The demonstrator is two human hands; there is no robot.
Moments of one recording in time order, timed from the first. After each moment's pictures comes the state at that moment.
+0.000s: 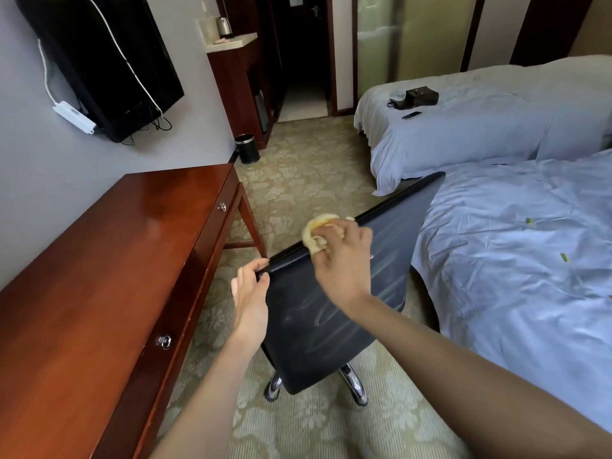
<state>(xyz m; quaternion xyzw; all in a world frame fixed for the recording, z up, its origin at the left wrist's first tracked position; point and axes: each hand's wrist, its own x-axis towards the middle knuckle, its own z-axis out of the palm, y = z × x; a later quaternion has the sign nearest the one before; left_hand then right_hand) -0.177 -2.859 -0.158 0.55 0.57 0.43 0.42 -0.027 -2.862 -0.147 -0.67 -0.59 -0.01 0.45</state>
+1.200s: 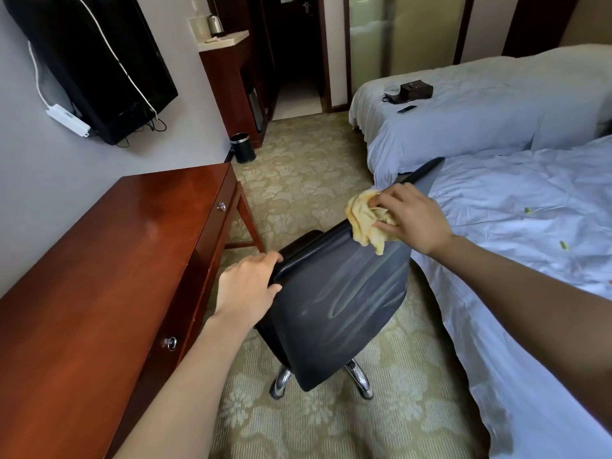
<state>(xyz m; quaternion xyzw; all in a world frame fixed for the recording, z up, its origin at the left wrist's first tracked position) -0.203 -2.842 -0.126 0.84 0.52 0.12 -0.06 0.102 -2.840 -0.133 -0.58 -0.75 -0.16 0.29</state>
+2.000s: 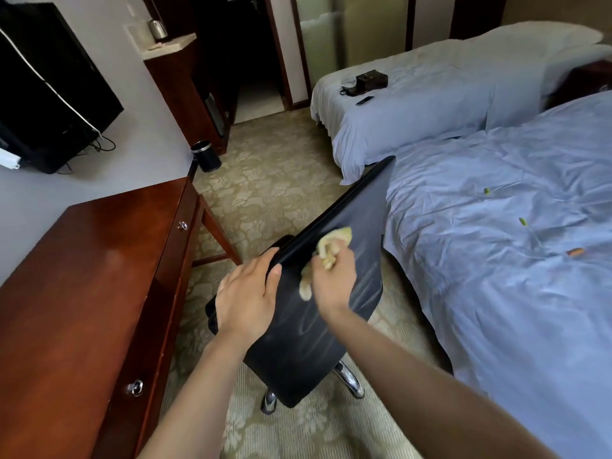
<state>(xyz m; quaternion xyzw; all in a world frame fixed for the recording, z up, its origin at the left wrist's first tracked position) -0.128 -2.829 -0.136 0.84 0.52 0.15 0.07 0.000 -2.840 -0.186 -0.67 -0.24 0.24 0.66</state>
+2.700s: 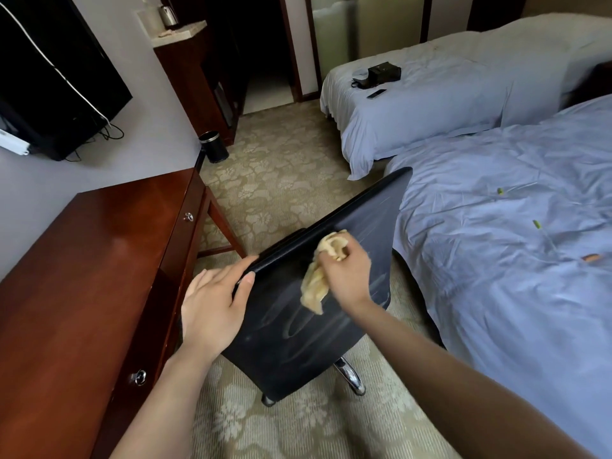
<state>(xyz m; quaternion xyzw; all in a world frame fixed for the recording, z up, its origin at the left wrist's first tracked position) -0.173 -2.828 -0.131 0.83 0.53 0.20 0.03 0.023 -2.842 -0.181 -0.63 -0.35 0.26 0.64</state>
